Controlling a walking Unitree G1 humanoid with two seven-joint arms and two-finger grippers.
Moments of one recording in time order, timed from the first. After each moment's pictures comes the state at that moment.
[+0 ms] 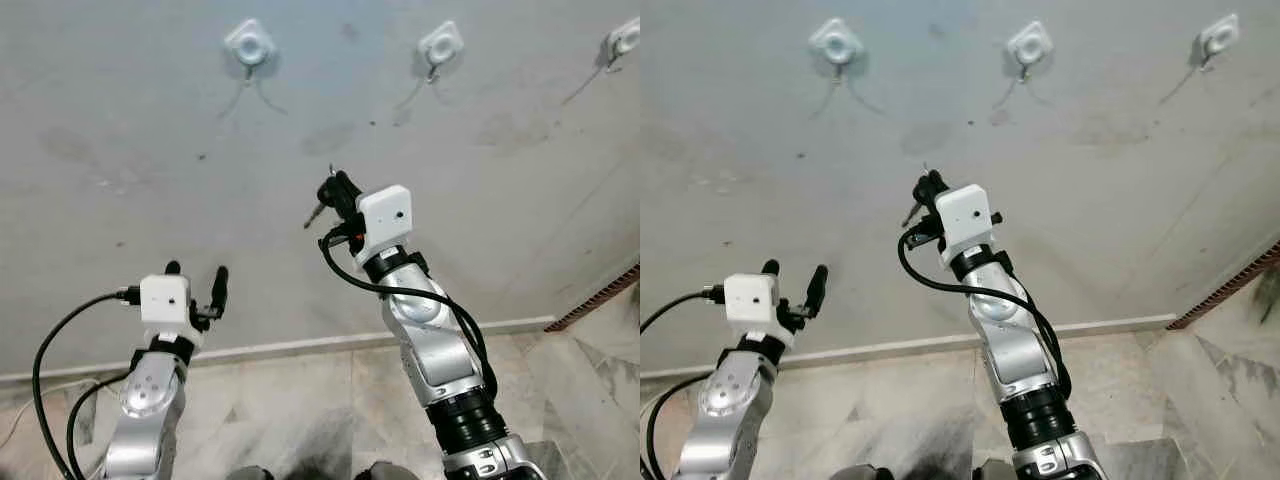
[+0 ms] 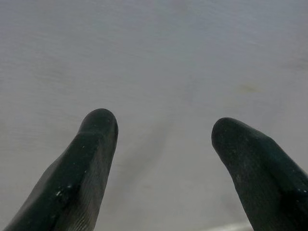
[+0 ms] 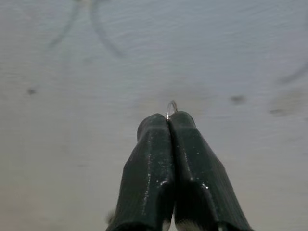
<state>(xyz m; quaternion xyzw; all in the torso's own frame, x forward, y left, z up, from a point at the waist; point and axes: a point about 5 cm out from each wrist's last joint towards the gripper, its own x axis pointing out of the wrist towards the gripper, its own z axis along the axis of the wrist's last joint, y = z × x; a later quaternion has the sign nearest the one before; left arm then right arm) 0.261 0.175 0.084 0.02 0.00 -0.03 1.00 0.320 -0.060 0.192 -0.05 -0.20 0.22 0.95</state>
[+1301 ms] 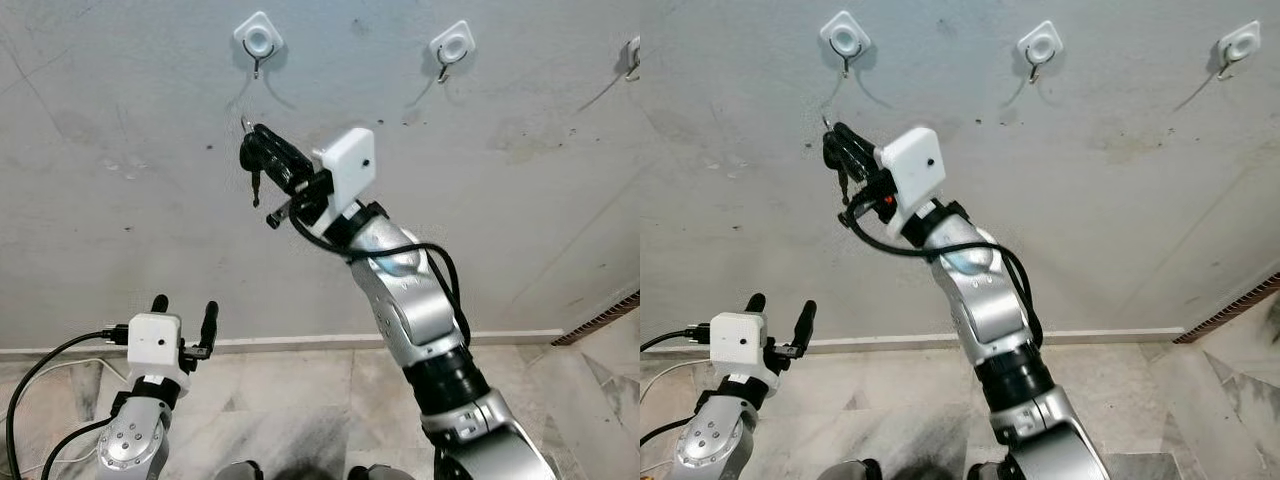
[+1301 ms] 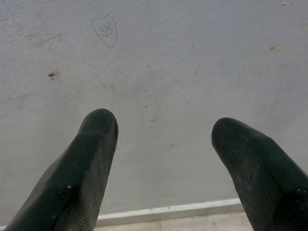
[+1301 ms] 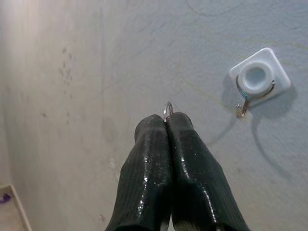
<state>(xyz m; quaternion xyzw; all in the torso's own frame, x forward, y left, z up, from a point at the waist) 0.219 0.193 0.076 0.05 0.03 -0.01 1.00 0.319 0.001 0.251 0.04 -0.25 0.43 0.87</state>
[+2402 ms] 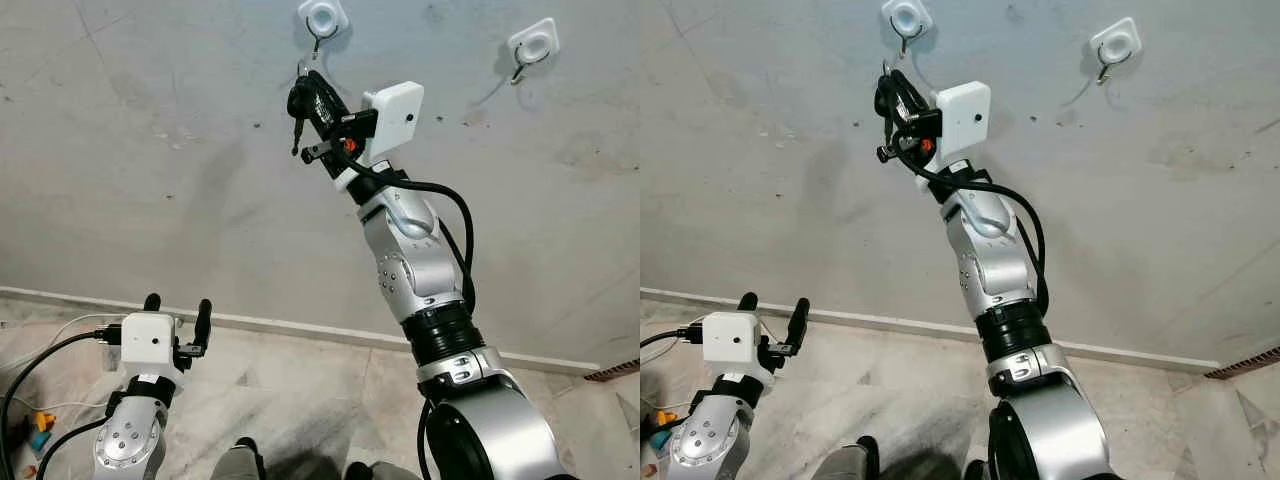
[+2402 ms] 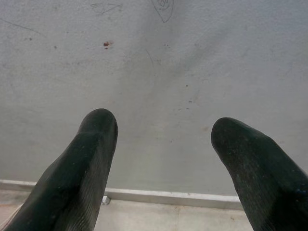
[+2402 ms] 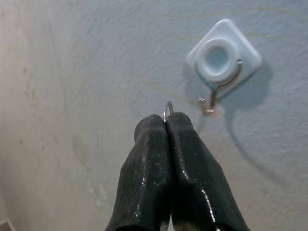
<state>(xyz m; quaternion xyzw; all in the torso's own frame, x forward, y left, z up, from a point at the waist) 0.224 0.196 0.078 0.05 0.03 0.01 1.00 0.358 -0.026 0.263 0.10 -0.26 0.32 0.91</state>
